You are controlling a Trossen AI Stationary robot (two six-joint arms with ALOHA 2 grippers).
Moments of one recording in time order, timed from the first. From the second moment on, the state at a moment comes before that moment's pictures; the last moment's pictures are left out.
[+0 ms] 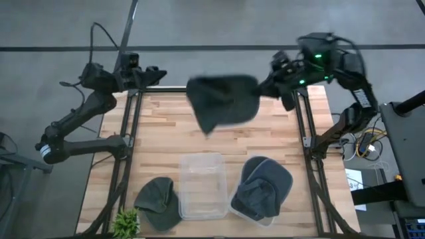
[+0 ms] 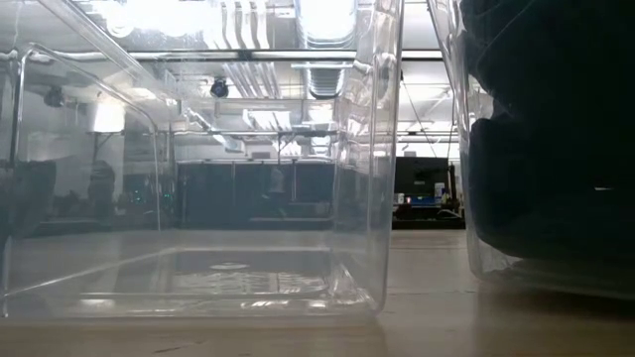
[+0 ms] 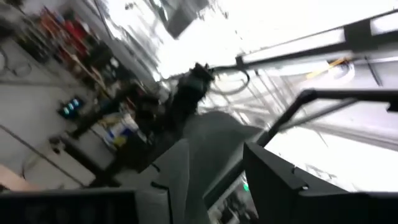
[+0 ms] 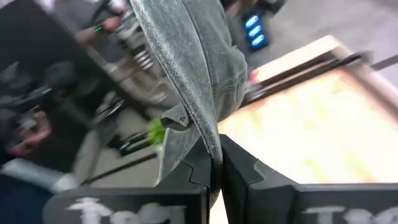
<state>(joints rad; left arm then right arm) 0.71 0.89 1.01 0.48 0.70 -1.20 -0.26 1.55 2.35 -1.18 -0.39 0.41</state>
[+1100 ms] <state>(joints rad) 0.55 0.97 1.01 0.00 0.91 -1.16 -0.23 2.07 2.35 -1.44 -1.22 0.45</state>
